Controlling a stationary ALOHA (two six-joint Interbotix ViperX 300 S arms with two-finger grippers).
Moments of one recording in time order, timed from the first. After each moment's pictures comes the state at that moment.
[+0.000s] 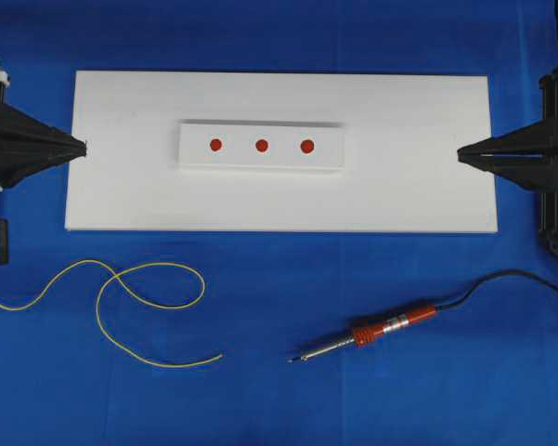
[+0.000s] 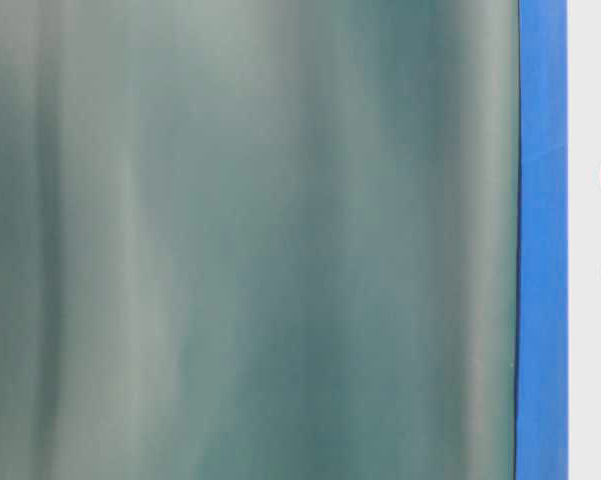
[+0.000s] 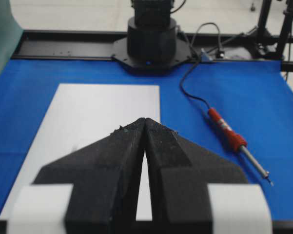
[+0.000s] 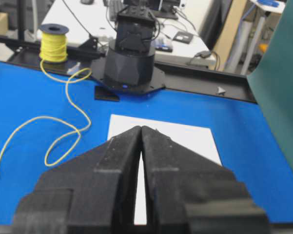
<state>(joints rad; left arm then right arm) 0.00 -0.97 1.18 0.00 -0.29 0.00 0.00 -0.97 1.19 0.00 -0.29 0.00</state>
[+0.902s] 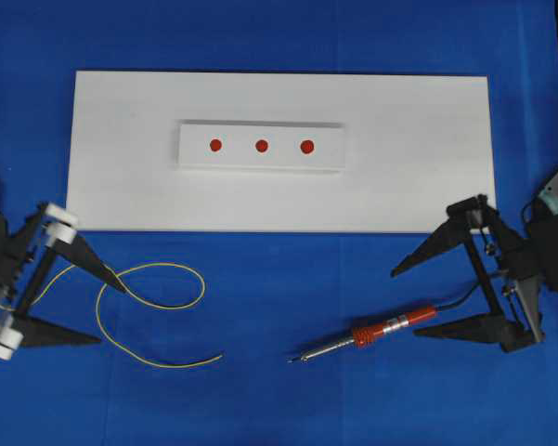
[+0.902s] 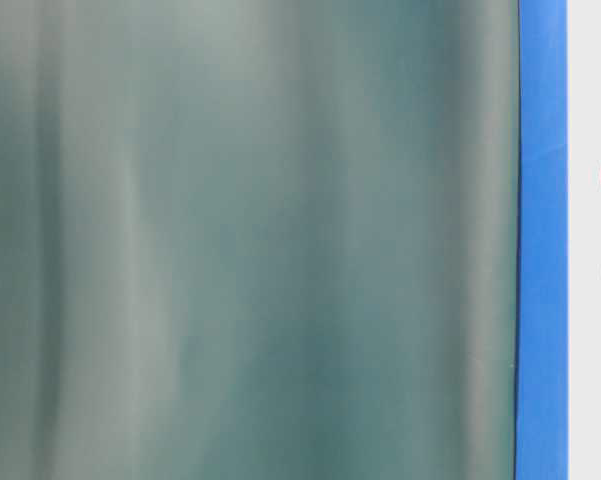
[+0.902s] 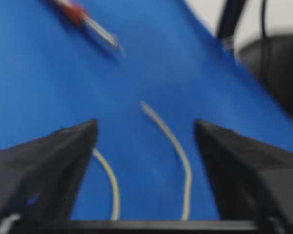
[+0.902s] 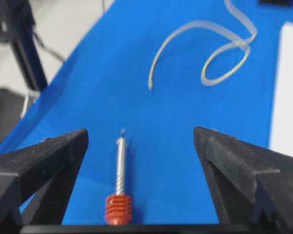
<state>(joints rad) -0.44 -0.49 1.20 0.00 -0.40 -0.03 0.37 -0.48 1.17 0.04 -0.47 0.17</state>
